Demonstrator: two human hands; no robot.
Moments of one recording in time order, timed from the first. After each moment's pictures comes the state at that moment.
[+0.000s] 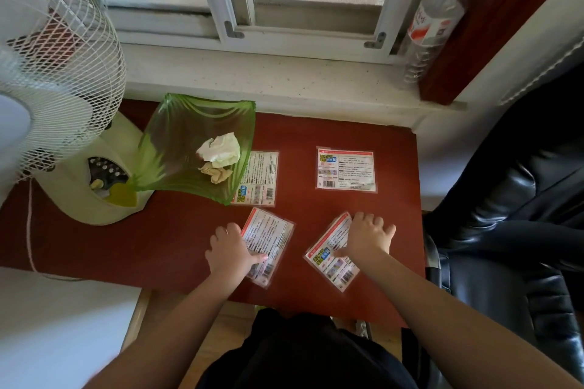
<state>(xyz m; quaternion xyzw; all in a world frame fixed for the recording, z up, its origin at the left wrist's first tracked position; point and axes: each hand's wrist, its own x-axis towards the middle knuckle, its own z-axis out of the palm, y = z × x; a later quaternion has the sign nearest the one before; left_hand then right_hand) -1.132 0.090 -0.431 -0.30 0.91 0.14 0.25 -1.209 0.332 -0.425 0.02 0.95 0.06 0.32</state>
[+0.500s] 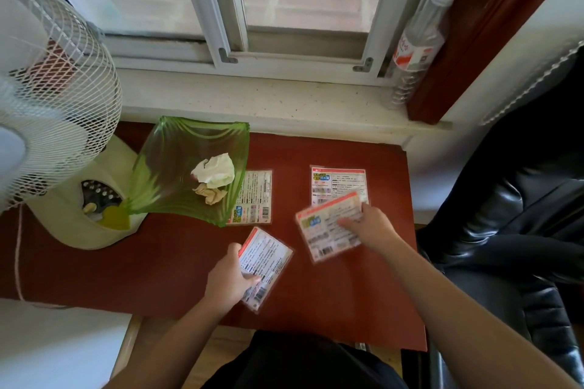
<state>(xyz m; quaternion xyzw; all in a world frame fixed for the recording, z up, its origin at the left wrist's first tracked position) -1.124 0.081 -0.434 -0.21 0.91 0.29 0.23 -1.265 0.362 -0.406 0.08 0.87 -0.38 0.30</state>
